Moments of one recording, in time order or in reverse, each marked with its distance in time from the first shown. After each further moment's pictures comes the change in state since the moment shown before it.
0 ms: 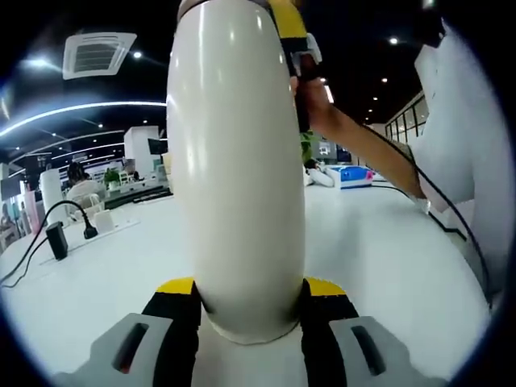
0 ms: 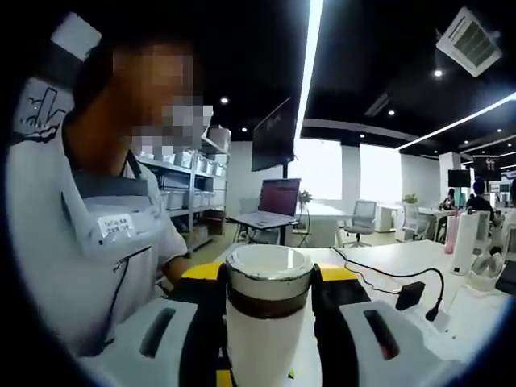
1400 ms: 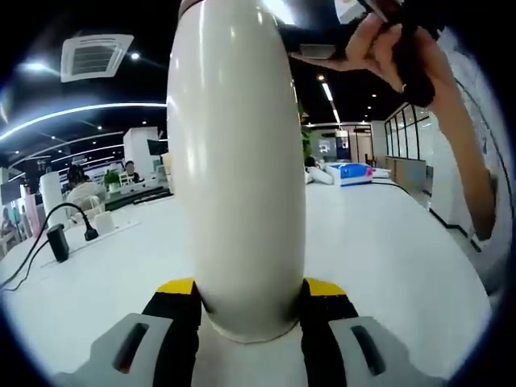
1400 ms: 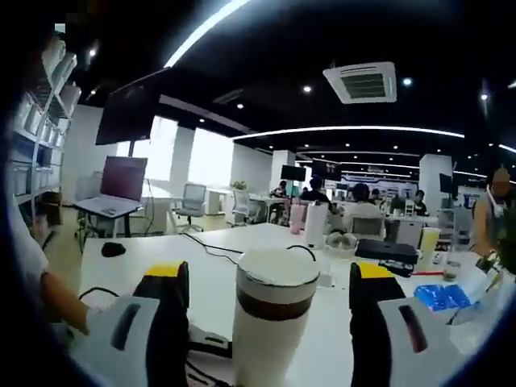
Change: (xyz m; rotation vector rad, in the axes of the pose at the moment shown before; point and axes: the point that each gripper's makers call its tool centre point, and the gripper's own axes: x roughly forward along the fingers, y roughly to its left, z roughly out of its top) left arm 0.000 -0.002 0.000 0.019 0.006 0.002; right arm -0.009 -0.002 0.006 -0.052 0.125 -1.063
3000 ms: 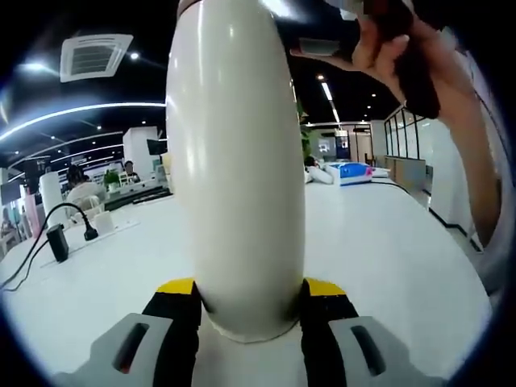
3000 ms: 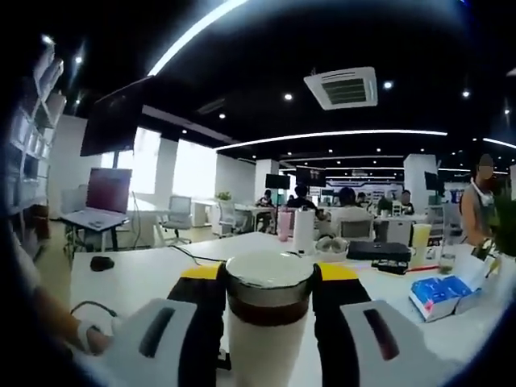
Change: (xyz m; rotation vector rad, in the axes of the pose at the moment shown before) left arm 0.000 -0.001 0.000 0.000 0.002 -0.002; right arm 0.004 -0.009 0.000 0.056 -0.054 -0.033
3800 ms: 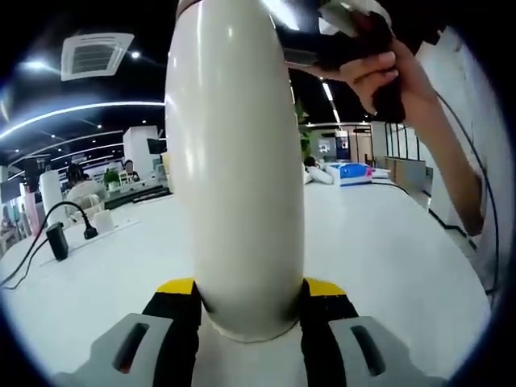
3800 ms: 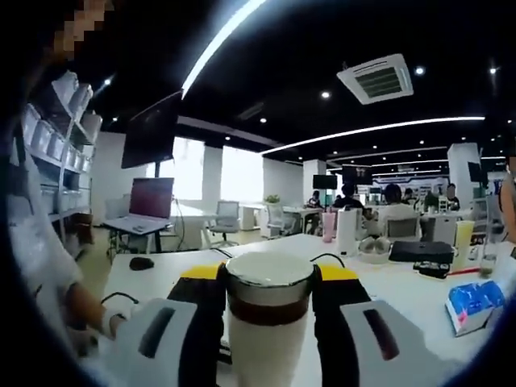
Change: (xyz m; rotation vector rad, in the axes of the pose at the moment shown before) left arm 0.000 0.000 -0.001 -0.010 0.000 -0.001; right arm 0.004 0.003 0.000 0.052 -0.024 0.291
